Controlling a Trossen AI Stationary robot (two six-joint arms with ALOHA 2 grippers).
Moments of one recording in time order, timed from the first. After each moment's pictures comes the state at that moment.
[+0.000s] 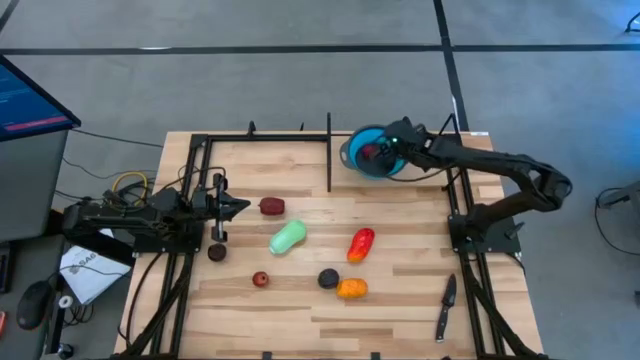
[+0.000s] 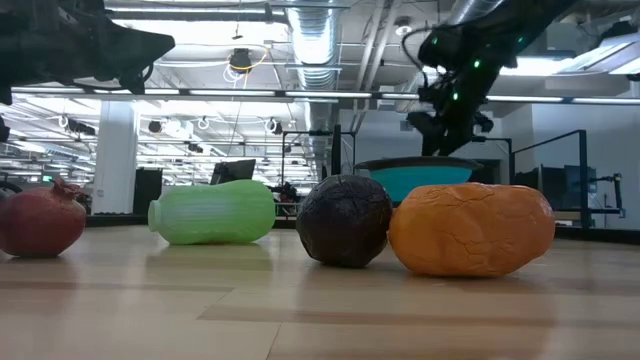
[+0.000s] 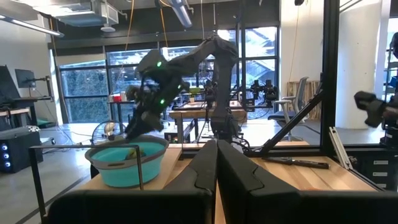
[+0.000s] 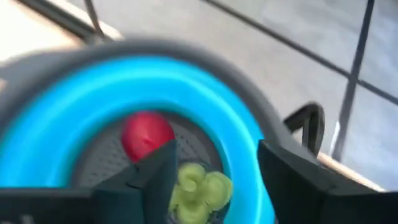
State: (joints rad) left arm 0.03 0.19 0.01 0.42 -0.08 0.07; right arm -0.54 1.35 0.91 -0.38 0.47 0.24
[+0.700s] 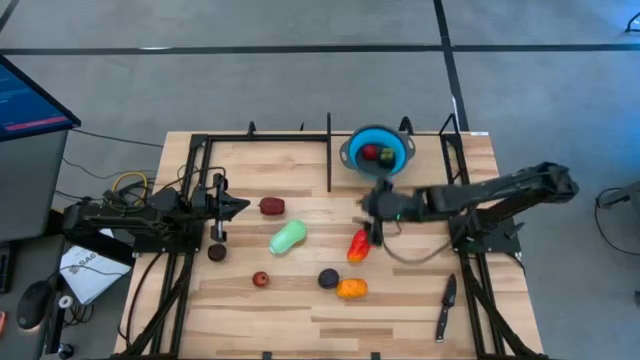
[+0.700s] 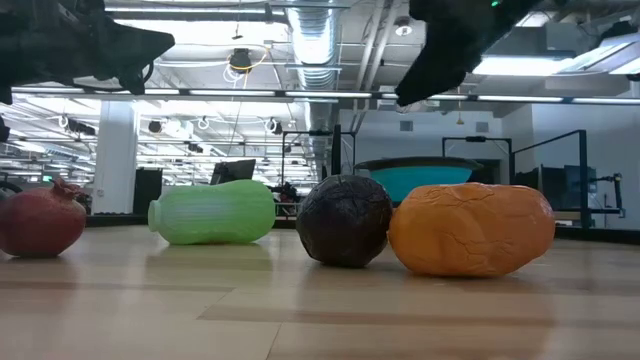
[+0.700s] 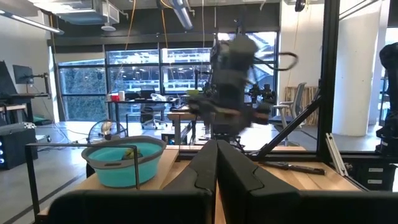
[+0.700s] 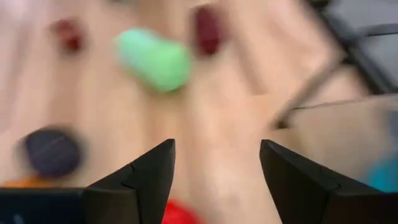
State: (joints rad) left arm 0.03 0.19 0.01 0.43 -0.08 0.04; right arm 0.15 1.31 0.91 -0.34 0.33 0.16
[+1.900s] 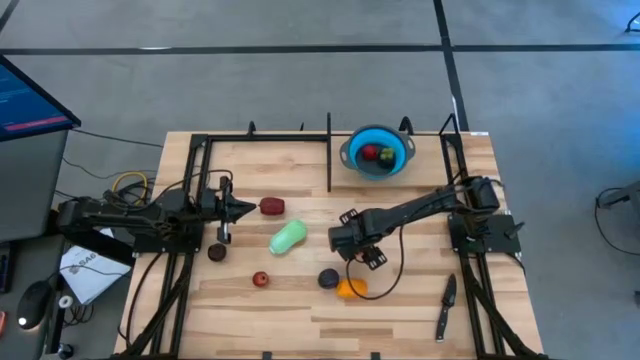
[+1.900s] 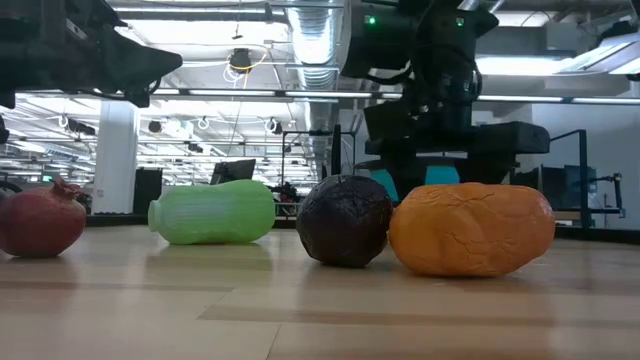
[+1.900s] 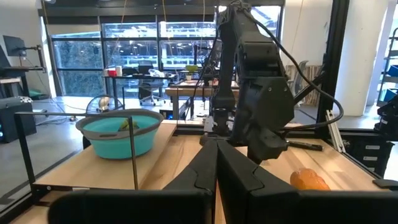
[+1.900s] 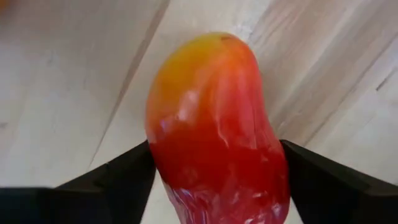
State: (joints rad) left arm 0.03 0.30 0.01 0.43 -0.08 0.01; right arm 0.17 1.95 1.32 -0.90 0.13 -0.37
